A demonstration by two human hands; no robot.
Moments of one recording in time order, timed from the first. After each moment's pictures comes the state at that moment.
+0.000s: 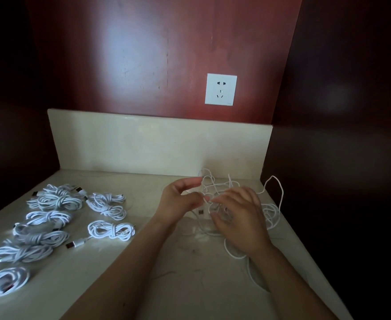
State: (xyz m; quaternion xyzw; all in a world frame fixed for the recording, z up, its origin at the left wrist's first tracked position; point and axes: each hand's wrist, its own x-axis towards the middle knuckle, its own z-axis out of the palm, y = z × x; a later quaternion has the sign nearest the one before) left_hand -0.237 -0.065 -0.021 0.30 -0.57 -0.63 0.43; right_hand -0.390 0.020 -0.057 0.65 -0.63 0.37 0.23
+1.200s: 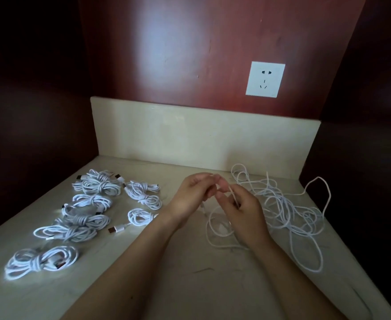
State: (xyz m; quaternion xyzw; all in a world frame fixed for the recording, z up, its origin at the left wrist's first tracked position) left_hand -0.190 -0.081 -0.011 0.25 -0.66 -0.57 0.42; right_hand -0.321 -0.024 -0.056 0.56 -0.61 0.54 -0.10
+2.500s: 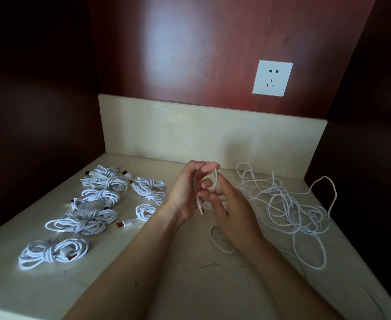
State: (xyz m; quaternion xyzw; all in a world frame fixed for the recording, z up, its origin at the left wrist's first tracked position) left_hand -0.181 -0.091 -0.006 0.22 -0.36 -0.81 0.41; right_hand -0.292 -0.026 -0.059 0.65 -0.61 0.46 -0.02
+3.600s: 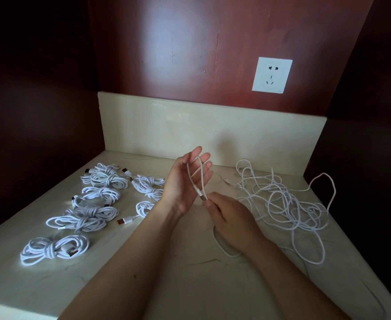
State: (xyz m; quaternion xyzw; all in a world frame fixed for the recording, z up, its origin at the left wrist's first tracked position) left_hand -0.177 -0.103 -0.012 0.17 -0.31 -0.81 0.47; right_hand -0.298 -0.025 -0.069 0.72 -0.61 0.33 0.00
